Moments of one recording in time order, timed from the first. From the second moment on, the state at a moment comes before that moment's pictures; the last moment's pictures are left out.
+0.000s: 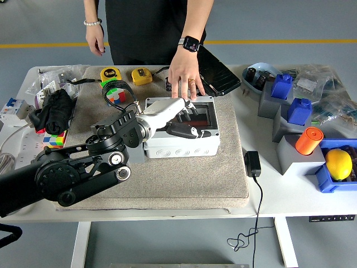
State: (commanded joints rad) left arm -0.83 0.22 -0.44 -1.37 1.53 0.11 0.54; right arm -0.04 -0.27 0.68 0.47 -0.71 -0.10 -0.09
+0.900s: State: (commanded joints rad) left arm -0.49 0.26 -0.87 -1.38 1.21 0.48 -0.06; right arm -0.03 -0.27 0.65 0.44 -0.70 -0.09 -0.09
